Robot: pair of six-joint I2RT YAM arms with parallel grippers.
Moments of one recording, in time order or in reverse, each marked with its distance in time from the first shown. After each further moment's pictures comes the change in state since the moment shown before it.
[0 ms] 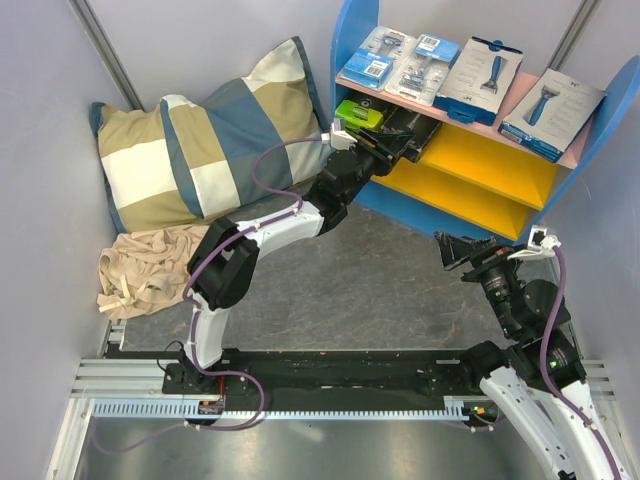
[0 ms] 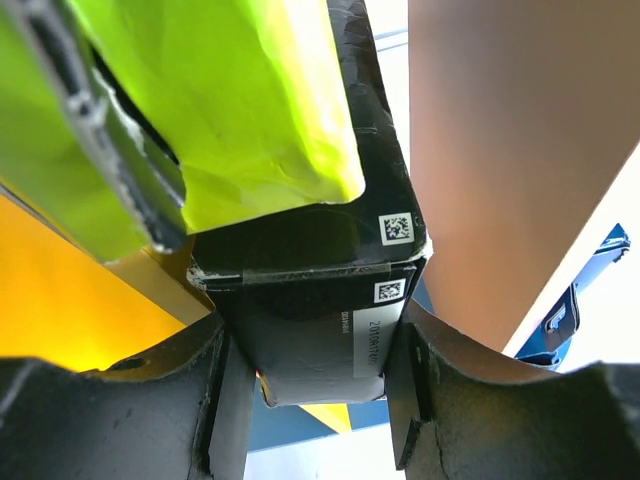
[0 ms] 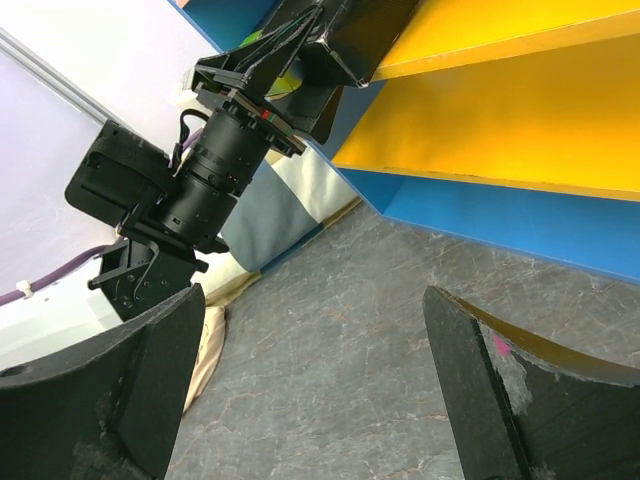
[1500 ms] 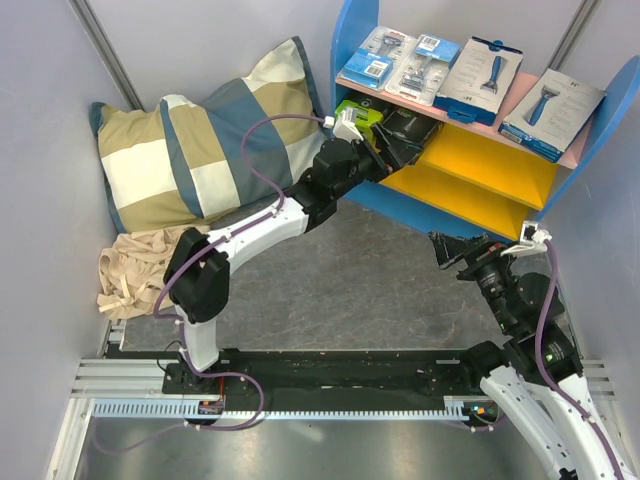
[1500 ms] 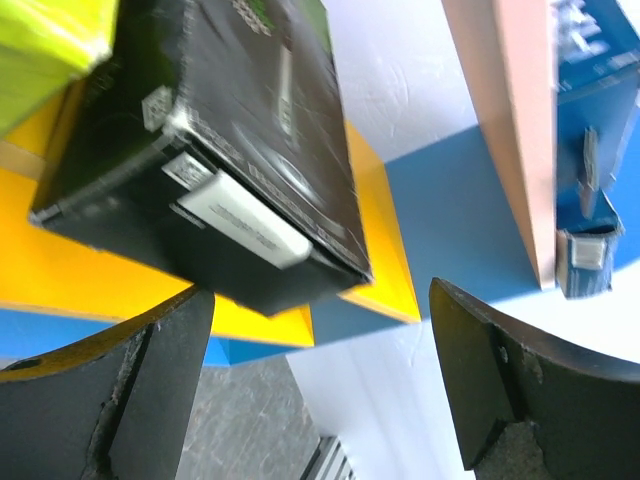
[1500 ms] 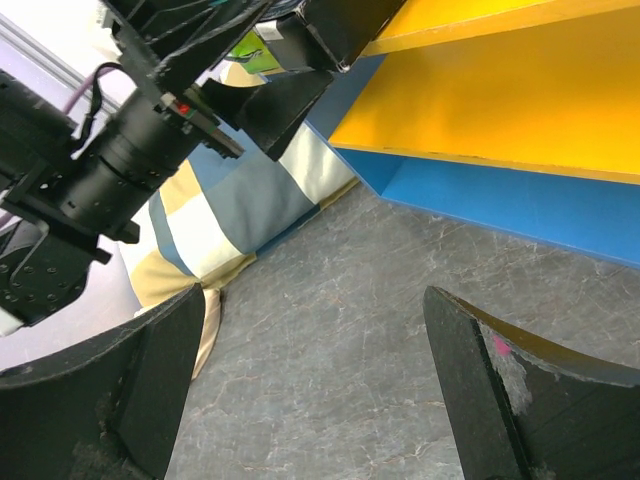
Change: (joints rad) left arm -0.013 -0.159 0.010 -0.330 0.167 0.303; right arm 0.000 0.042 0.000 -0.003 -0.024 0.000
